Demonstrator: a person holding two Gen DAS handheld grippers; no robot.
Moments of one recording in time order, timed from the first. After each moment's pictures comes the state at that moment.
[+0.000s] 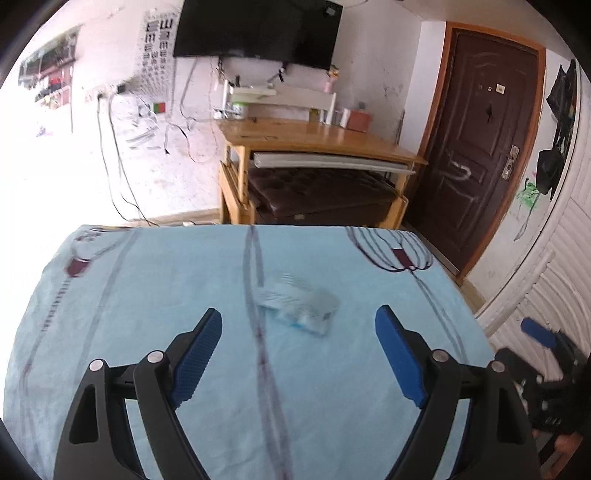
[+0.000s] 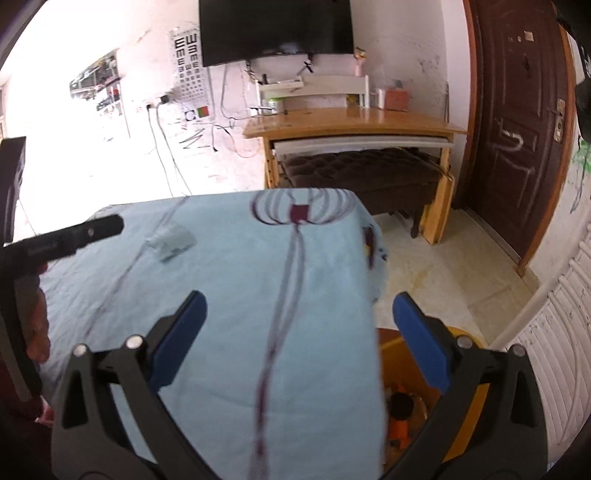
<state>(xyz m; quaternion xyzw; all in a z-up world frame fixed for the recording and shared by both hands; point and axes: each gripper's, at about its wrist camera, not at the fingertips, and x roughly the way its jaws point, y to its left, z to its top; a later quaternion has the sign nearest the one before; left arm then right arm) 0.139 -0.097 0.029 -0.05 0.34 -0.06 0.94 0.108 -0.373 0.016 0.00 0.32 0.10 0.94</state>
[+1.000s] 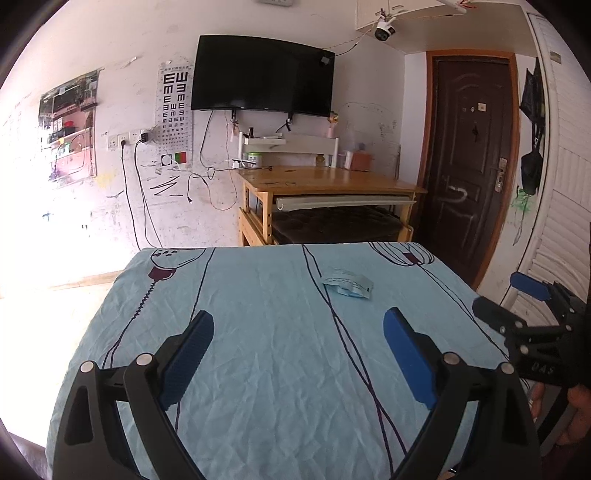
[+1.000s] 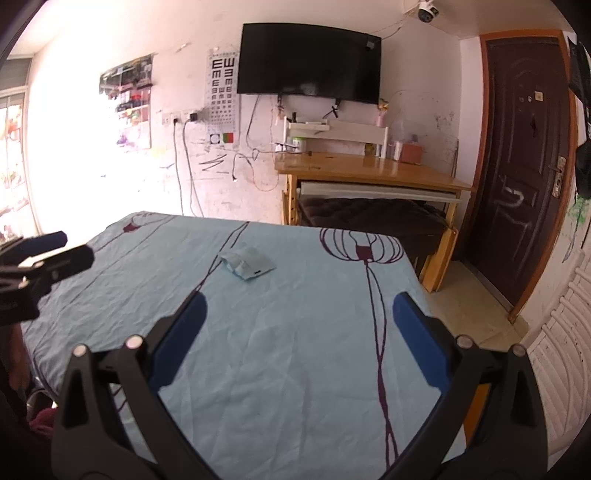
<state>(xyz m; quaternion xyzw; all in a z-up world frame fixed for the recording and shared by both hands) 0.027 -0.032 0.044 -0.02 0.25 -0.06 0.97 0.044 -0.286 0.034 -0.05 0.23 0.10 0.97</state>
